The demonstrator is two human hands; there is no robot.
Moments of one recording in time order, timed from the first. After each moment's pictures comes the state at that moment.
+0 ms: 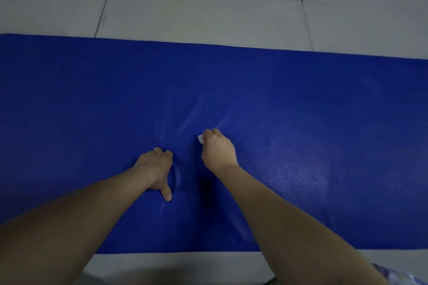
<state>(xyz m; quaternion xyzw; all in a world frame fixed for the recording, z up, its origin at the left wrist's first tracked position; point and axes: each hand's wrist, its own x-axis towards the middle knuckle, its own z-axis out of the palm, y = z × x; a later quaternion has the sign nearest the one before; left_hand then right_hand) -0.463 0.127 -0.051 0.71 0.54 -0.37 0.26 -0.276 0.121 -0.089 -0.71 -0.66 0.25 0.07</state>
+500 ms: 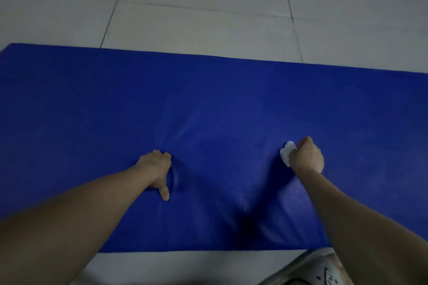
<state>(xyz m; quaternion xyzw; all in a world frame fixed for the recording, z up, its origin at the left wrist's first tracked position) -0.457 0.126 -0.038 0.70 0.55 -0.37 0.27 -0.069 0.084 -0.062 -0.92 -0.35 0.19 0.06</state>
